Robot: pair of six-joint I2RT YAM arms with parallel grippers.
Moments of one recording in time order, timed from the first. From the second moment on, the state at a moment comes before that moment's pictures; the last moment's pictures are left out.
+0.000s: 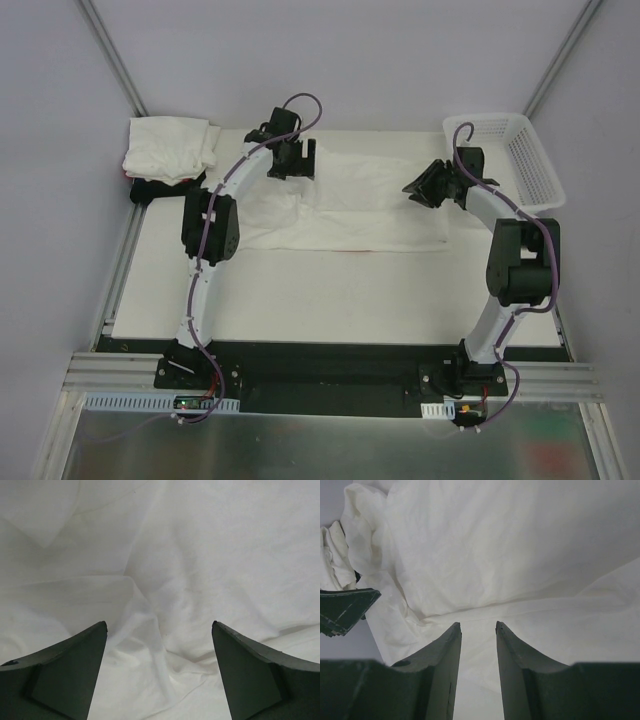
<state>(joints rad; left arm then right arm) -0.35 2.39 2.16 -0.72 0.12 -0.30 0.04 1.84 1.28 -0.23 -0.38 0.76</state>
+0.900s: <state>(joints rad) -0.36 1.70 1.26 -0.71 -0.37 -0.67 0.08 1.80 1.23 -0.20 -0.40 0.78</state>
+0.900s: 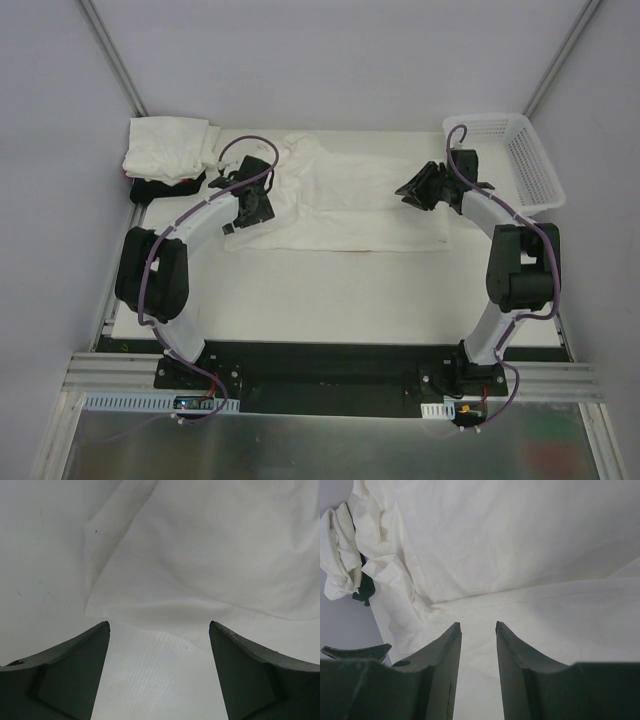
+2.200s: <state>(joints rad) -0.33 1.93 1.37 -0.52 -0.29 -0.78 0.06 1.98 1.22 -0.13 -0.36 0.81</state>
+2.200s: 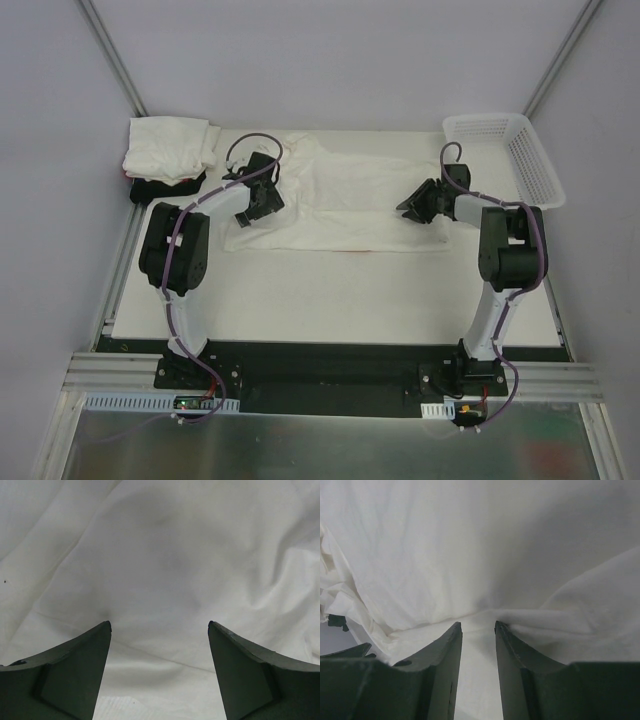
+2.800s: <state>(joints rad) -0.33 1.78 1.12 -0.49 -0.27 -0.85 0.04 1.87 1.01 -0.03 -0.35 0.90</state>
